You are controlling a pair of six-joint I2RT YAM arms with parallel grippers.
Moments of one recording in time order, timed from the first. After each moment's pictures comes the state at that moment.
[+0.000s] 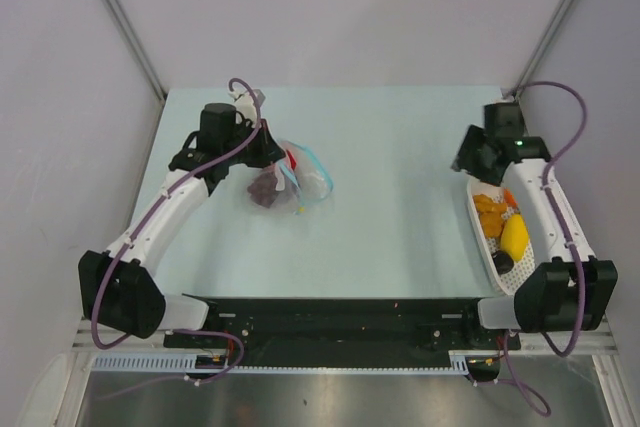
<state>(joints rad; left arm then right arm) -0.29 1.34 1.16 -0.38 0.35 -0.29 -0.06 1.36 1.28 -0.87 0.14 0.39</state>
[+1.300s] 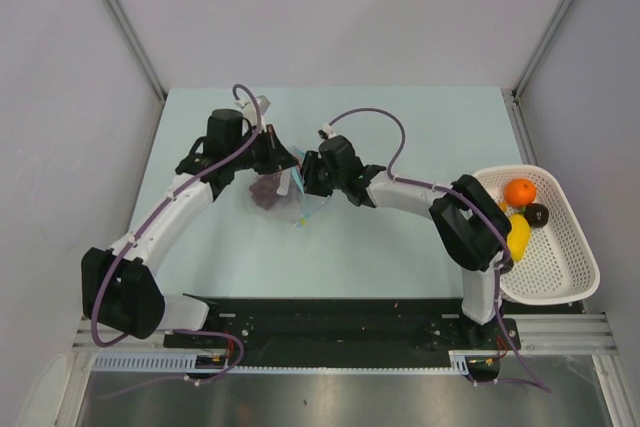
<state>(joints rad) -0.32 1.34 1.11 -0.32 0.45 -0.47 0.78 1.93 1.31 0.06 -0.14 0.85</state>
